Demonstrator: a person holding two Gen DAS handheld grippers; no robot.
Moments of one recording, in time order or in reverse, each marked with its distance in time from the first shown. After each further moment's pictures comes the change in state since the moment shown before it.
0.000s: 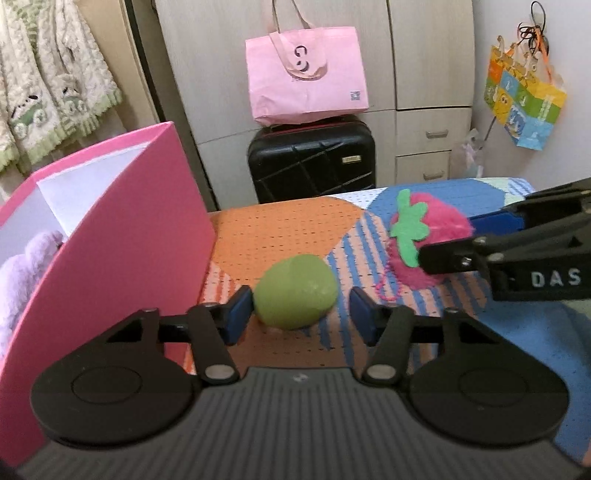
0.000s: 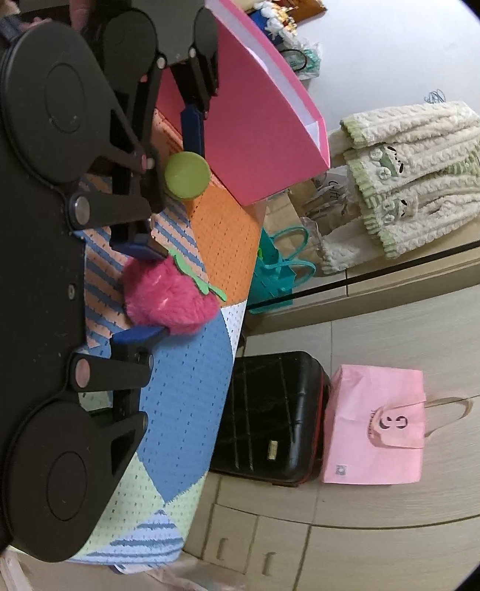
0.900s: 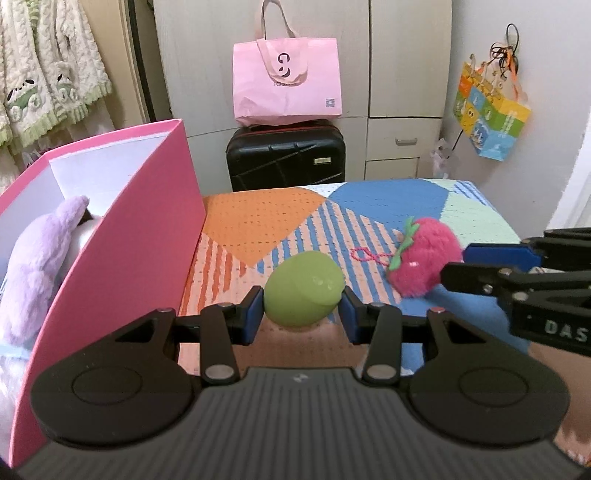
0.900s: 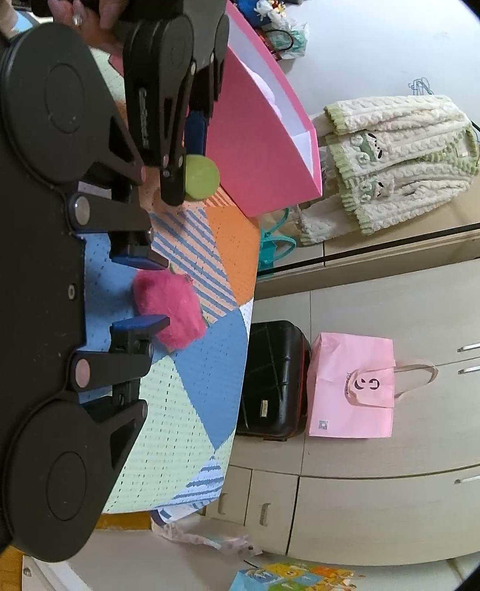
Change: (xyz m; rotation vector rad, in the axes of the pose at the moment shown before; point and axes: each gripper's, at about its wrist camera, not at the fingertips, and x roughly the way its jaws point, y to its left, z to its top) left arm -0.059 0.007 -0.020 -0.048 -0.008 -0.128; right arm -0.076 0.047 -0.045 0.031 -0.090 -0.143
